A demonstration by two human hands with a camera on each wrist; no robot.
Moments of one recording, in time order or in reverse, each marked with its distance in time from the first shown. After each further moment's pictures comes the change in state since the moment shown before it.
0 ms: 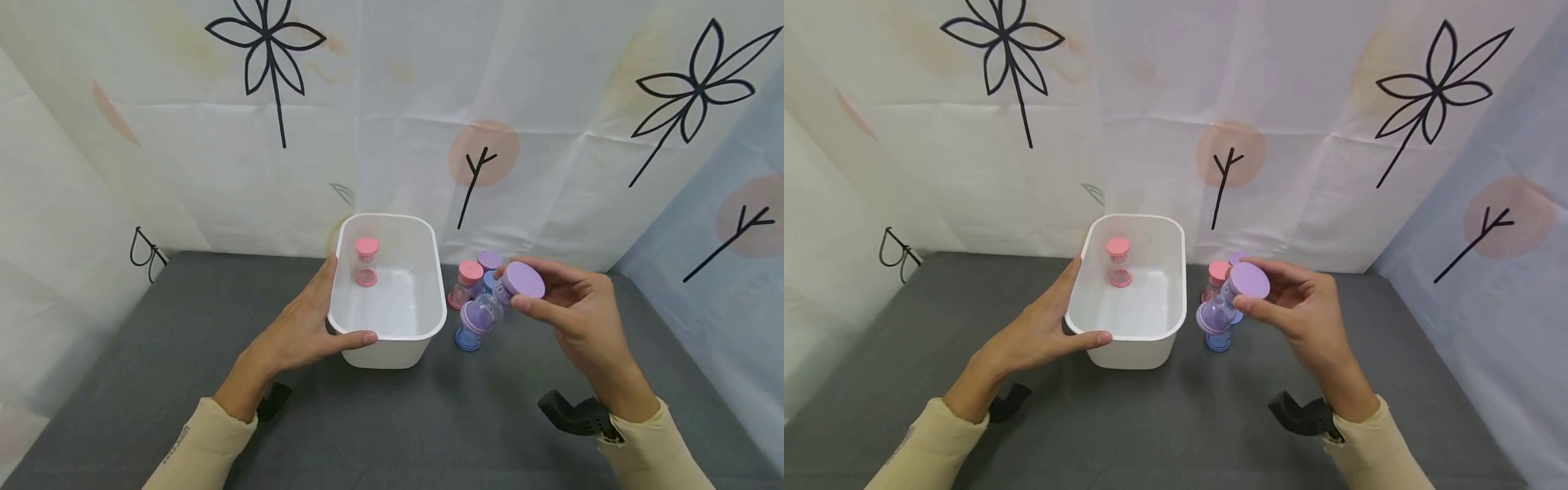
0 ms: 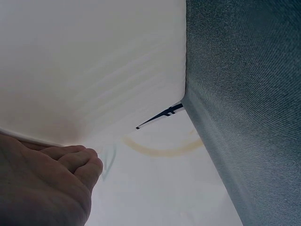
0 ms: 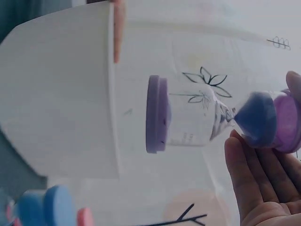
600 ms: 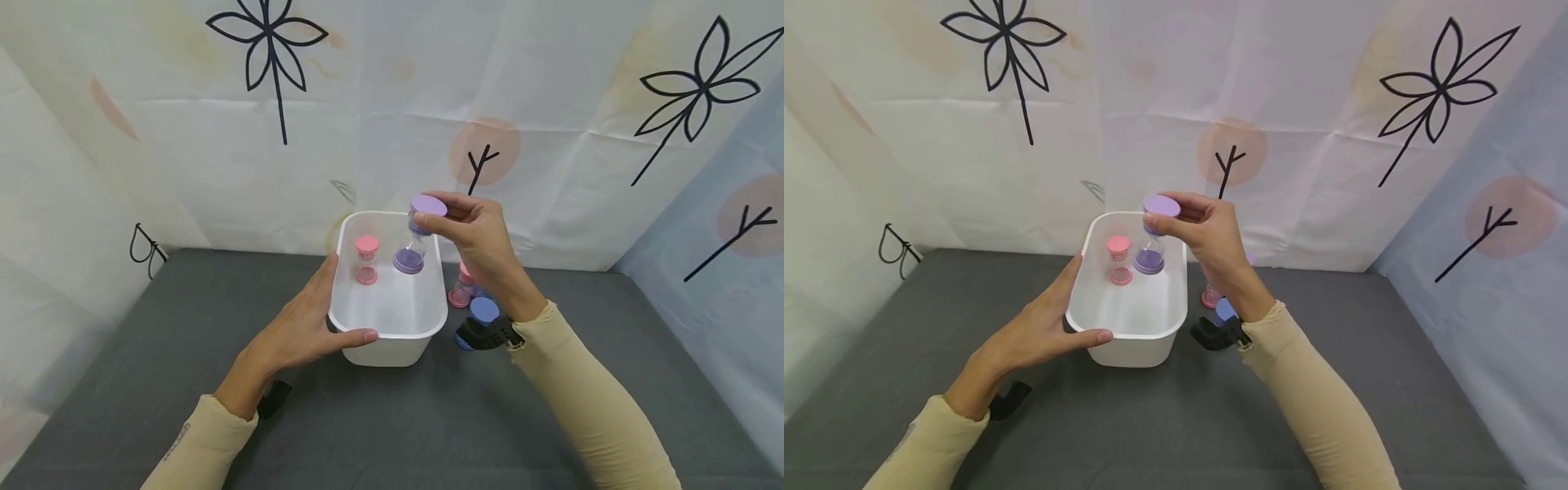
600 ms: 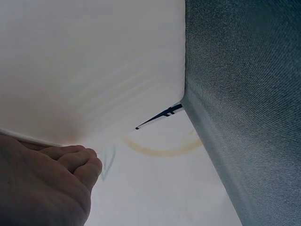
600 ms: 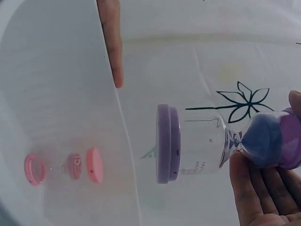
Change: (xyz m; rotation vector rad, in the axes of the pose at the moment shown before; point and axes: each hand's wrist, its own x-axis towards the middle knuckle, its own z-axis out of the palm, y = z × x) left_hand 0.002 -0.001 -0.001 -0.004 0.002 0.012; right_hand 0.105 0.033 0.069 0.021 0.008 0.205
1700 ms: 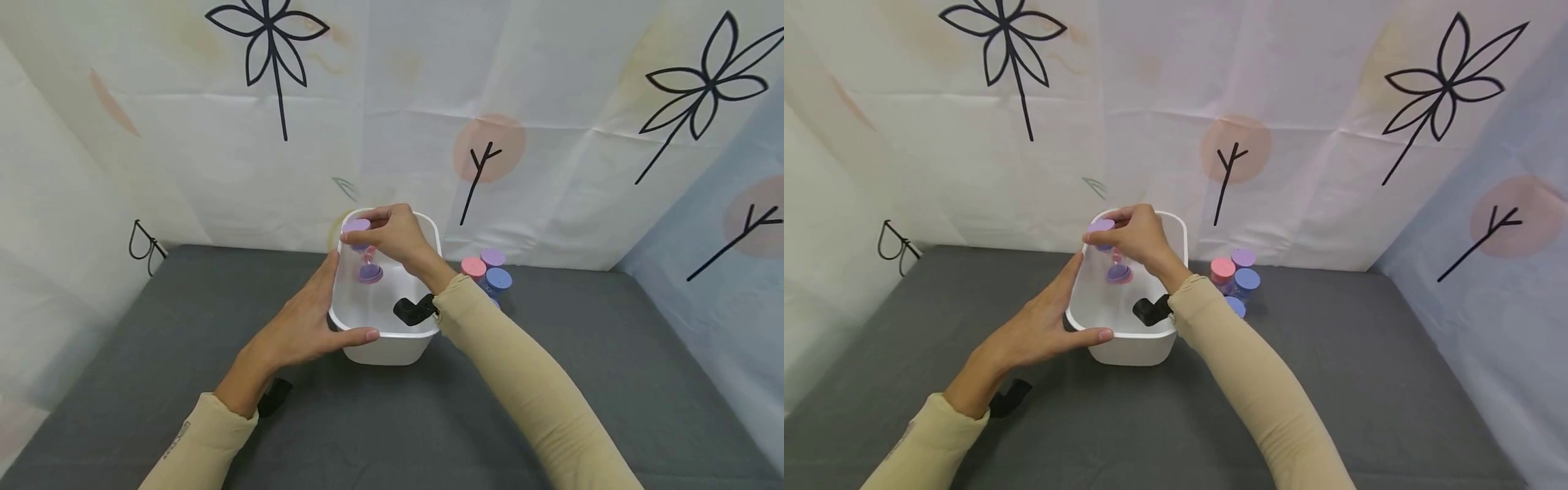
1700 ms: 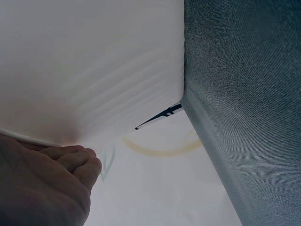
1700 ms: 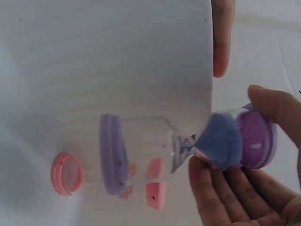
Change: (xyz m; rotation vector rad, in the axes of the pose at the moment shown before) left_hand 0.000 0.002 -0.001 0.024 -0.043 -0.041; right_hand 0.053 0.061 0.068 -0.449 -0.068 0.251
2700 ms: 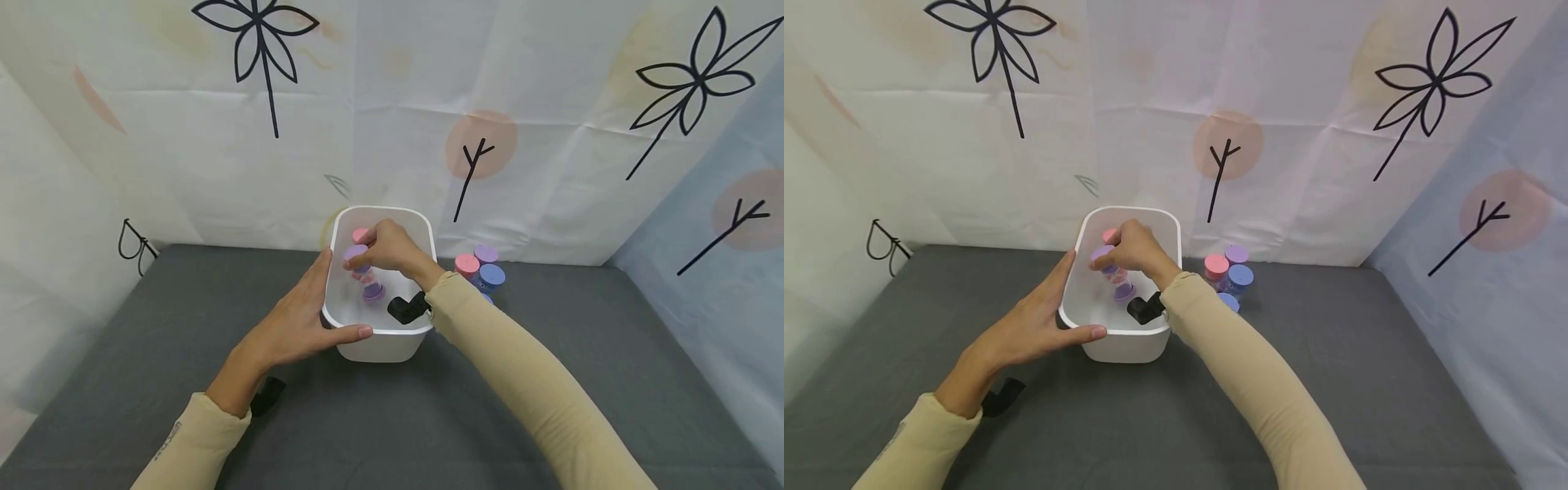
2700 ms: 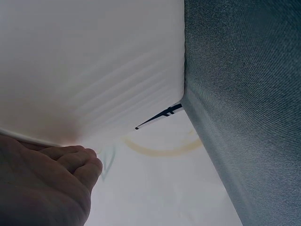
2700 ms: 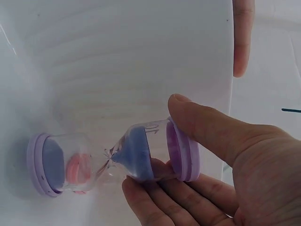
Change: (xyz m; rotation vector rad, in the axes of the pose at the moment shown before) left_hand 0.001 -0.001 0.000 -0.005 0.003 0.014; right_hand 0.002 0.018 0.002 -0.285 -0.190 0.094
